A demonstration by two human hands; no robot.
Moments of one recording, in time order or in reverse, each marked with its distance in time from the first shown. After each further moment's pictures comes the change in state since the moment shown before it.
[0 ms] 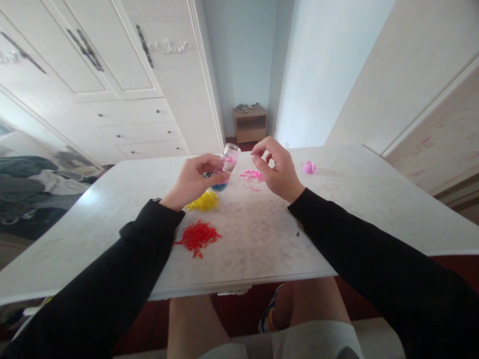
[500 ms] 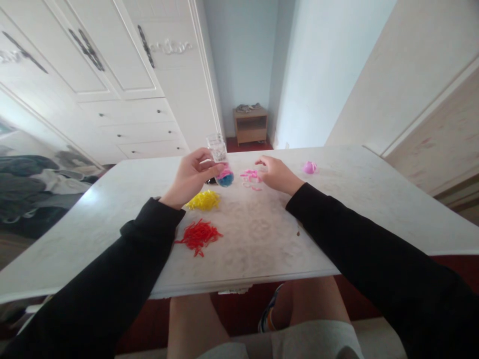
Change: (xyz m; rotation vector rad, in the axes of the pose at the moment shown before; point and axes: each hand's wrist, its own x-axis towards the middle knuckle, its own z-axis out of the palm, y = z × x) left_hand 0.004 -0.001 -0.001 -0.172 0.043 0.008; right_hand -0.002 0.051 0.003 -0.371 -0.396 0.380
